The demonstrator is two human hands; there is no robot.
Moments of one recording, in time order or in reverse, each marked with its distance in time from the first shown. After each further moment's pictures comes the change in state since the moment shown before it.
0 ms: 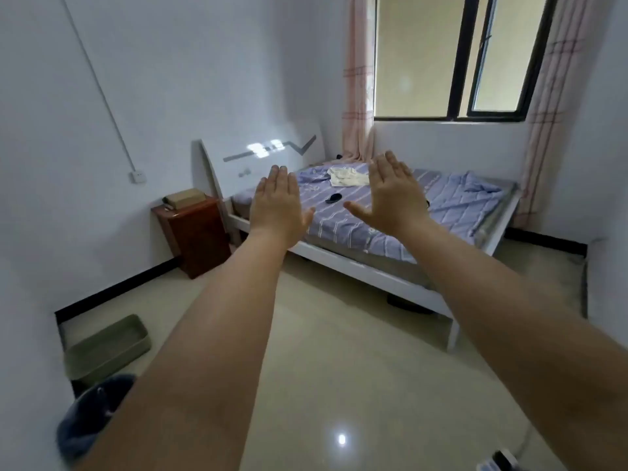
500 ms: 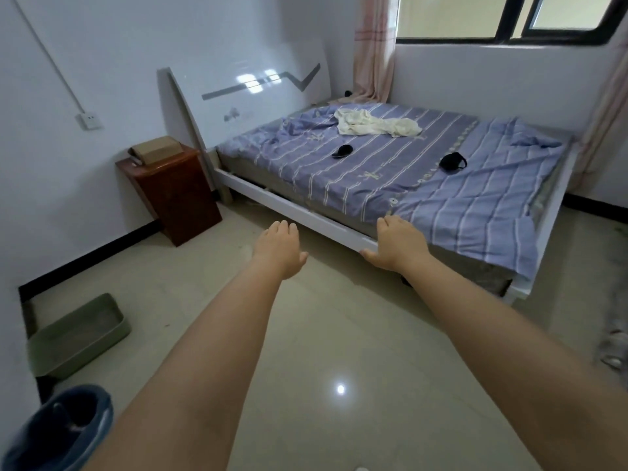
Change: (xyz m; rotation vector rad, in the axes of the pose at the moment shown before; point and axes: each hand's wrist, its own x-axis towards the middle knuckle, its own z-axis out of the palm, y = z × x) left_hand 0.196 -0.067 0.285 -0.042 -0.530 -0.002; right_hand 0.171 0.069 0.292 0.033 -0.539 0.153
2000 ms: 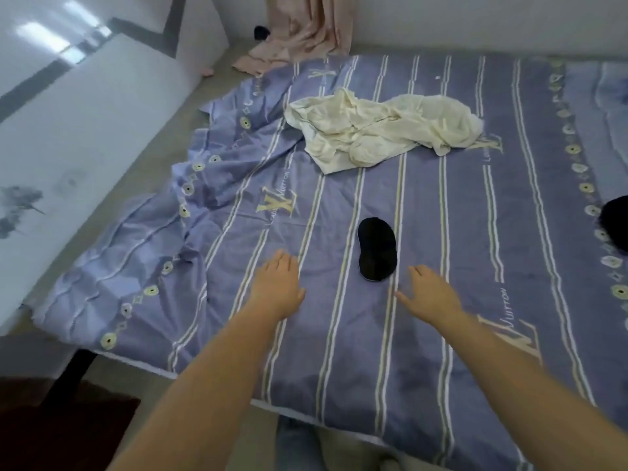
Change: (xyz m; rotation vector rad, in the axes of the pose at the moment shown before) left_hand 1.229 -0.259 0.135 0.042 -0.339 0.478; right_hand 1.123 0.104 0.210 0.262 -0.291 0.606
